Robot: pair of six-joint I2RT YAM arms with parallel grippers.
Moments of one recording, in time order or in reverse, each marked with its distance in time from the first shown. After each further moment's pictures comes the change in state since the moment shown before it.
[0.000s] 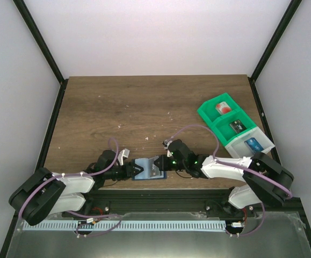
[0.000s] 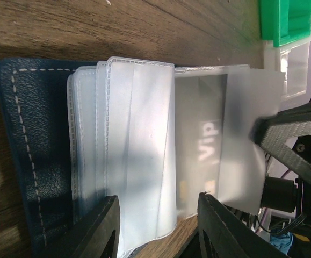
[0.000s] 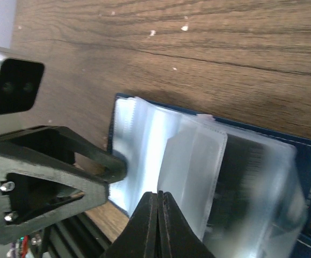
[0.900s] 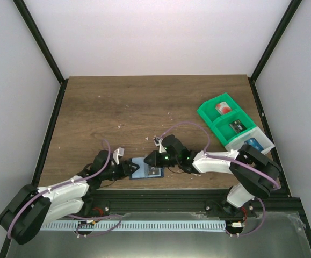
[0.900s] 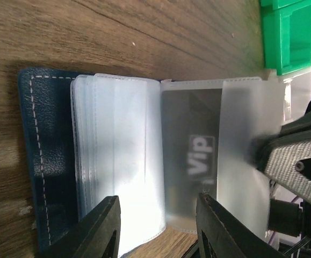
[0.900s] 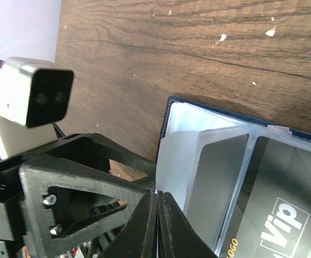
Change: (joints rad) left arm 0.019 -0.206 0.000 -0.207 -0.089 -0.008; right arm 0.000 0.139 0.101 0.132 -0.146 0.081
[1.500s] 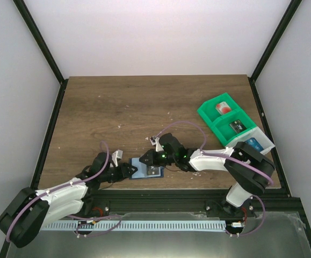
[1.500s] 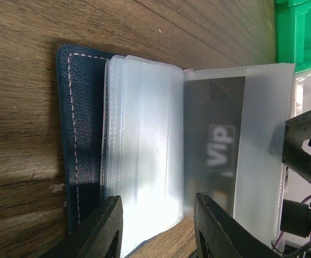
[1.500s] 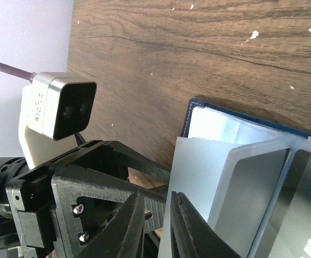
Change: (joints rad) left arm 0.004 -0.050 -0.031 -0.045 -0.013 -0.001; right arm 0.001 0.061 0.046 0.039 -0.060 0.031
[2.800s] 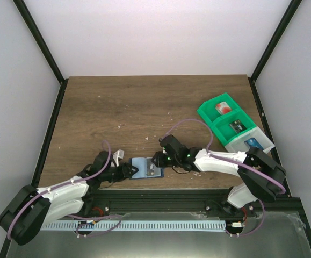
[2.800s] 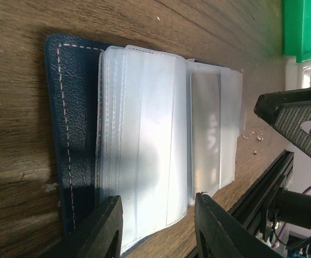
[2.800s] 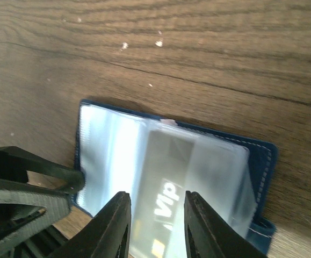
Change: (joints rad) left arm 0.001 0.034 0.026 -0.027 0.026 0.033; right arm 0.011 -0.118 0.023 -0.397 0.294 -0.144
